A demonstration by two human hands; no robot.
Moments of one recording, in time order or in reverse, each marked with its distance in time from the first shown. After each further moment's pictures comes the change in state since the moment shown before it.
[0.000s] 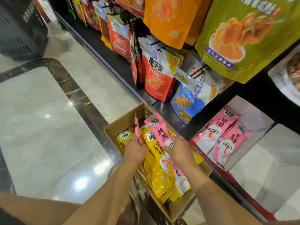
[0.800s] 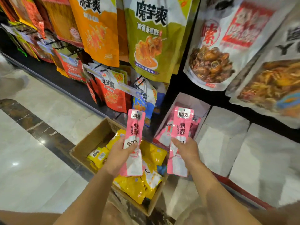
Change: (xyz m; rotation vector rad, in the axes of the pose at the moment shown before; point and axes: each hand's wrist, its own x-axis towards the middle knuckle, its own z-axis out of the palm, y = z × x) left_hand -0.062 0.060 0.023 -0.424 -0.309 0.295; right_hand -0.073 0.106 -0.086 0.948 0.437 0.302
